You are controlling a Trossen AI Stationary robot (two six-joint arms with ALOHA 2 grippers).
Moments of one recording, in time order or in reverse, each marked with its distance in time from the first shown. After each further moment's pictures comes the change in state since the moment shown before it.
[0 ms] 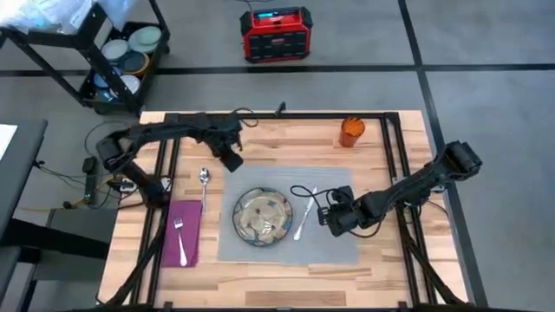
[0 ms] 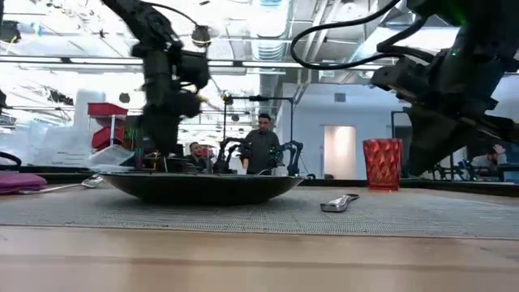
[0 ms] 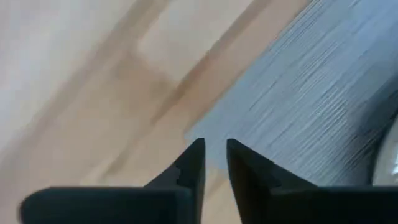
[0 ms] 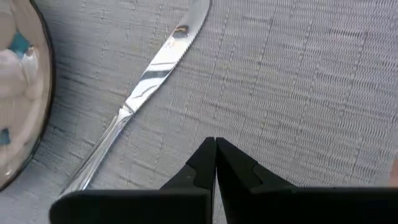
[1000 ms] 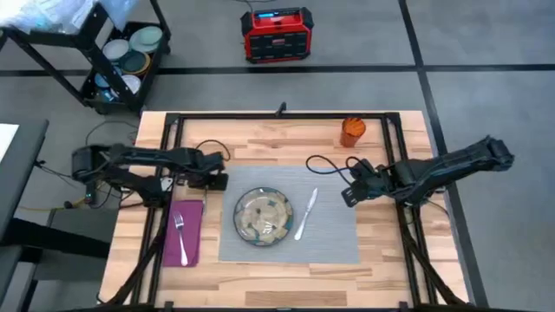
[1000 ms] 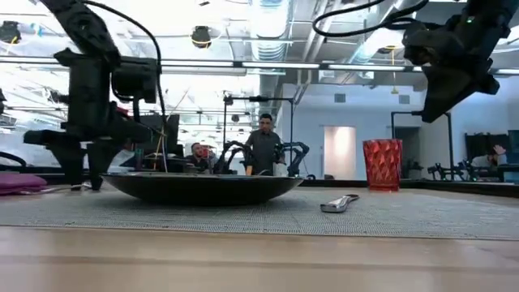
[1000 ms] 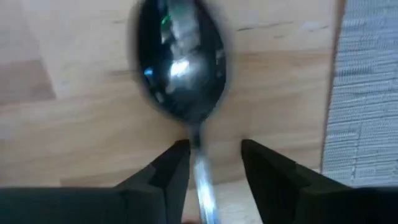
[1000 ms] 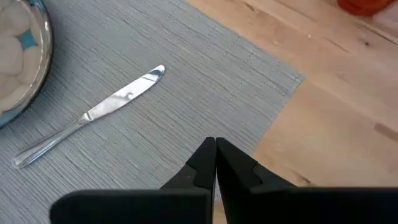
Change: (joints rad) left arm -0.245 -0.151 -0.448 0.177 -0.074 -0.850; right arm -0.180 -0.459 0.000 -0.382 -0.028 -0.571
